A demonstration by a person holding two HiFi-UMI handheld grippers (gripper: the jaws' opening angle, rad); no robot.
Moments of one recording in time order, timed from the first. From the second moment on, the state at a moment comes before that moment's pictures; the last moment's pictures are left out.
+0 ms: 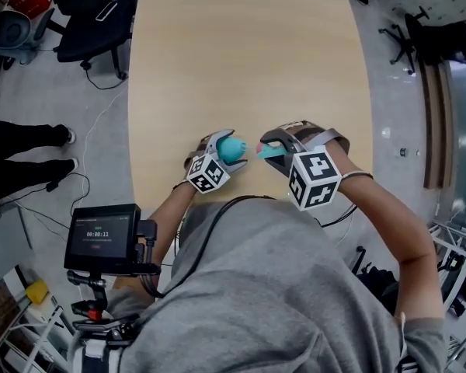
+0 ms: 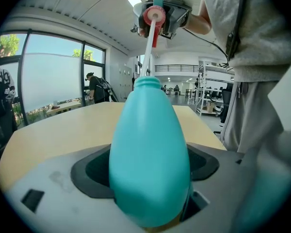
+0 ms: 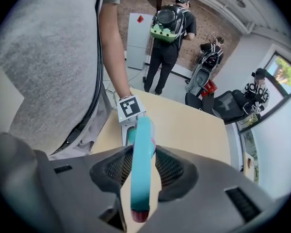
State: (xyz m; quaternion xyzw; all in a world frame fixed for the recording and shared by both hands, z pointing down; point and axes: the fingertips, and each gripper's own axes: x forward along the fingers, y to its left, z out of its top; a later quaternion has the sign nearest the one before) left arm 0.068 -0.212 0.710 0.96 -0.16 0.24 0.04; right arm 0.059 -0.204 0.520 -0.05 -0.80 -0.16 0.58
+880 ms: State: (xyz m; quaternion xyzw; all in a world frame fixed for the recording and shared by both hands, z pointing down) left arm 0.049 -0.206 0.718 0.96 -0.17 0.22 0.05; right arm 0.129 -0.246 0.615 0.13 -0.76 -0.14 0.62
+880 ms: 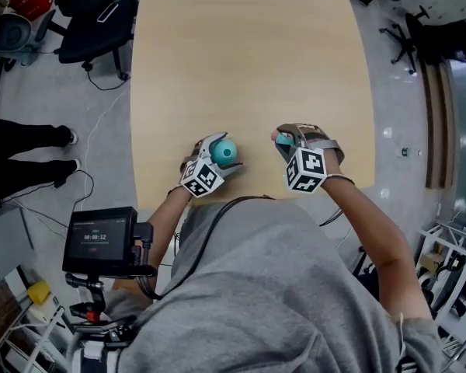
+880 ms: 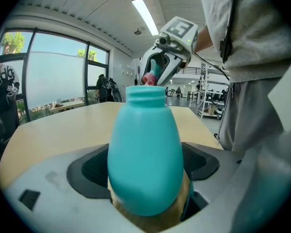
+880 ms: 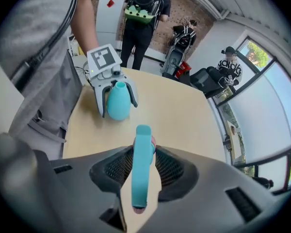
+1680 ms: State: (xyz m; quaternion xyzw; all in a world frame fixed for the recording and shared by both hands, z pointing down) left arm 0.023 -0.182 0.693 0.95 -0.19 0.23 0.05; right arm 0.141 -0.198 0.731 0.12 -0.71 -0.18 0.67
